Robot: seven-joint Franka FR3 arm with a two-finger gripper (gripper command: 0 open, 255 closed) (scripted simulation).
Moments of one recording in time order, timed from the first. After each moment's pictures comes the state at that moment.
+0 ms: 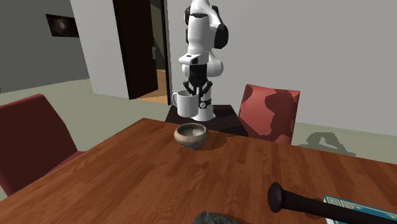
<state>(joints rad) -0.02 -0.65 -0.08 -2.77 -0.08 2.06 -0.12</state>
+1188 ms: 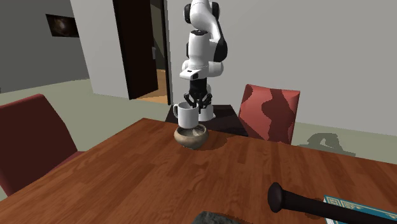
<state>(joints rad) -0.02 -0.55 -0.09 -2.86 -0.09 2.25 -0.11</state>
